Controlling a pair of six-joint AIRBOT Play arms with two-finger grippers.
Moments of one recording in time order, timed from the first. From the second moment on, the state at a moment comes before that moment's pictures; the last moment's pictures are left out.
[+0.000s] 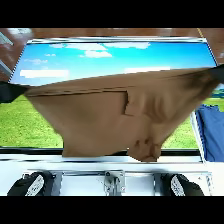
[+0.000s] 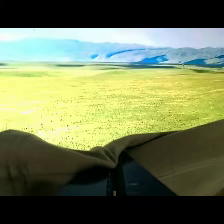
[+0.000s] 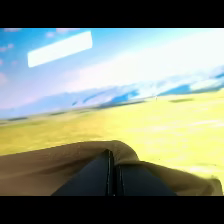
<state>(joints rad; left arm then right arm) 0.26 -0.84 1.24 0.96 -1.31 -1.27 -0.36 -0.91 1.46 -0.96 1.36 1.54</state>
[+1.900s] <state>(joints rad) 0.37 -1.34 0.64 0.96 -1.17 -1.34 -0.46 -1.48 1.29 -1.20 1.51 1.41</state>
